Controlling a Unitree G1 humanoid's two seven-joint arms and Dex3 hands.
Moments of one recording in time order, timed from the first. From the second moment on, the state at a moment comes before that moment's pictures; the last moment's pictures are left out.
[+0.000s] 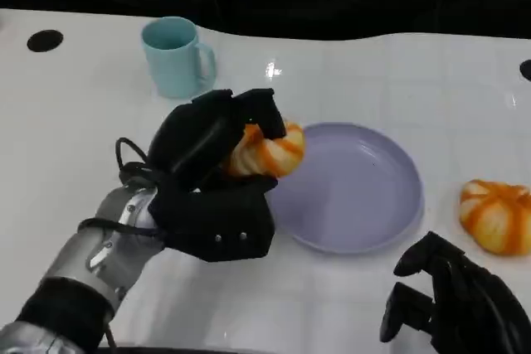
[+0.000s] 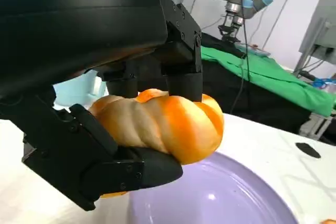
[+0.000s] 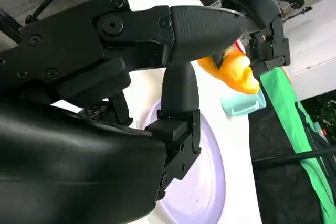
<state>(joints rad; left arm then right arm) -0.61 0.18 -0.39 0.62 0.59 -0.40 0.17 0.29 -0.01 0.00 -0.27 0.41 0.28 0.28</state>
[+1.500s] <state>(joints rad) -0.81 -0.03 -0.56 0.95 0.75 -0.34 0.31 0.30 0.00 0.03 -0.27 0.42 0.25 0.32</state>
